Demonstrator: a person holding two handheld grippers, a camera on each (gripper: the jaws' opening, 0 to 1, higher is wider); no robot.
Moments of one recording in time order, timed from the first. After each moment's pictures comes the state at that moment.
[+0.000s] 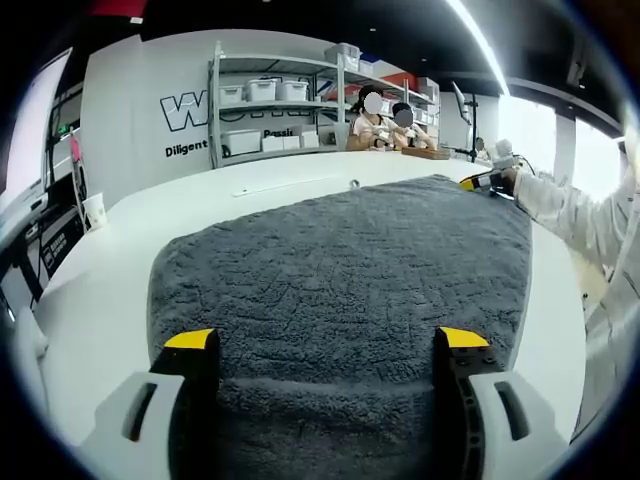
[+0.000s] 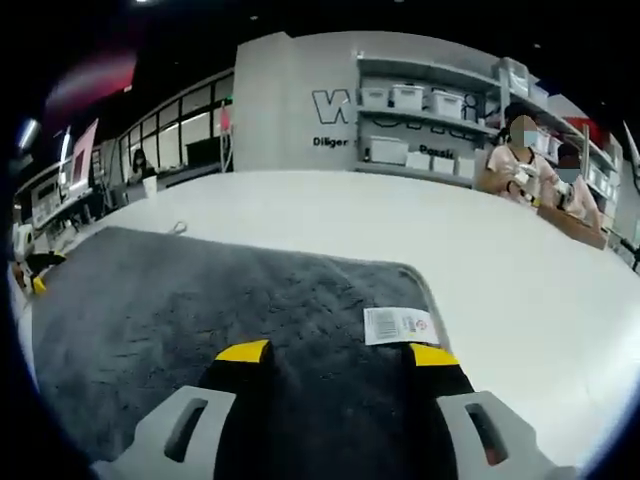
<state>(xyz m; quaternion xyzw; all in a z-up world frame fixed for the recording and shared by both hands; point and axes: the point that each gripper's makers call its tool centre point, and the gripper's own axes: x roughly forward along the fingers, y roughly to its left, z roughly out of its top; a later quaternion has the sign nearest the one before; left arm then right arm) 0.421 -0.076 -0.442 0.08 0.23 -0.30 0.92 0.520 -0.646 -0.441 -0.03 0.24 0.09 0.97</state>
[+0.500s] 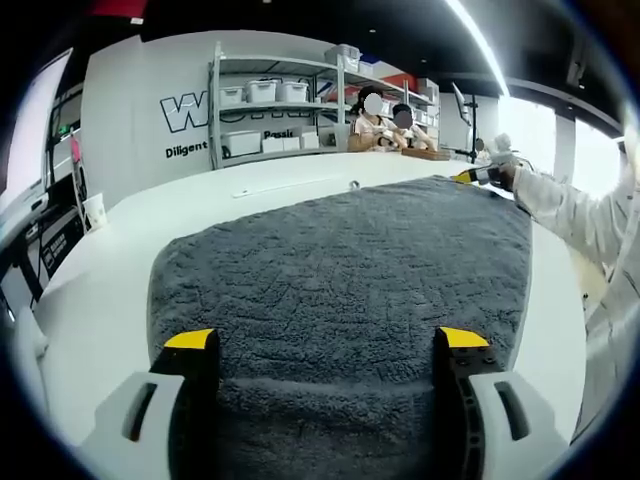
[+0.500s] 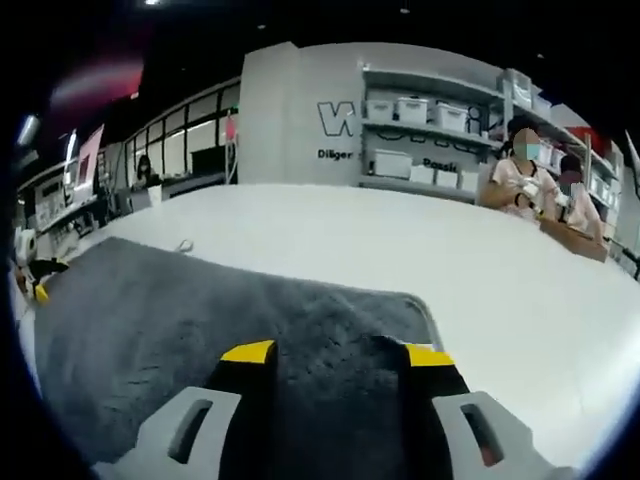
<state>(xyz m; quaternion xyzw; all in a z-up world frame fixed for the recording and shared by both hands) 0.421 -0.077 -0.441 0.08 0.22 -0.30 0.92 0.543 -0.642 -0.414 -0.02 0.20 0.09 0.97</state>
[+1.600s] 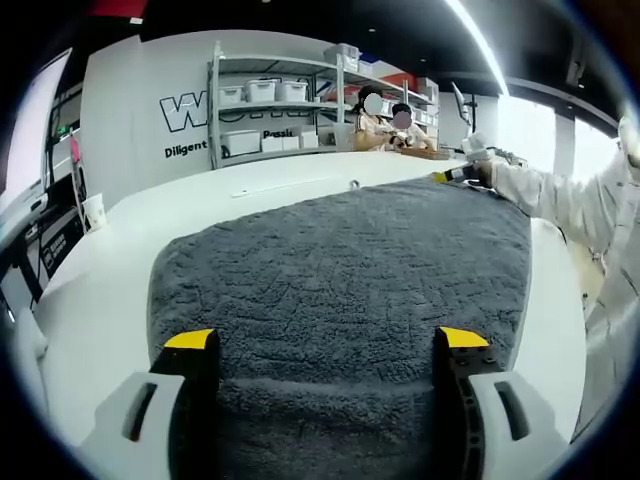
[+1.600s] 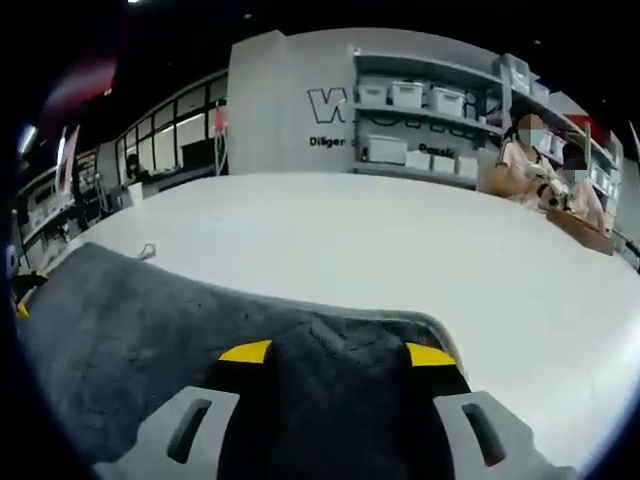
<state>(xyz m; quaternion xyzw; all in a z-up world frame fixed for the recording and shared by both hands) 0.421 -0.077 -0.441 0.08 0.23 -0.30 0.92 0.600 -0.644 -0.441 -0.03 0.24 0.09 0.97</state>
